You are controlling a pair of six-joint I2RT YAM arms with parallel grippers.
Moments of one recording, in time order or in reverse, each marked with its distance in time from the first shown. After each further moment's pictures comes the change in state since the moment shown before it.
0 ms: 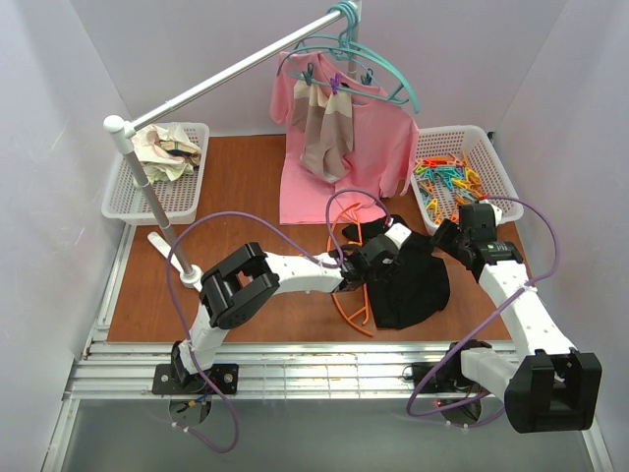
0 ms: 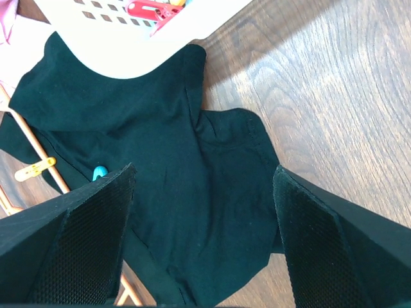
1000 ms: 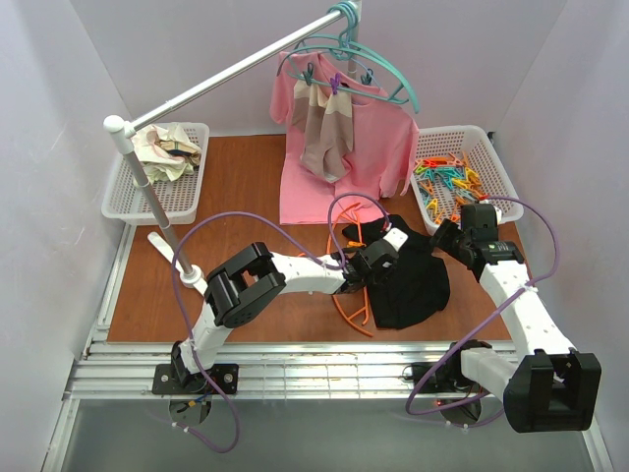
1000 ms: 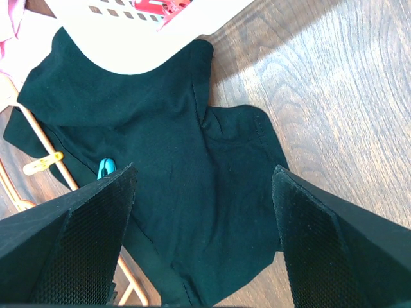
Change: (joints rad) left arm 0.000 0.043 -0.002 -0.034 -0.045 -0.003; right arm -0.014 0.000 0.000 0.001 -0.041 0.000
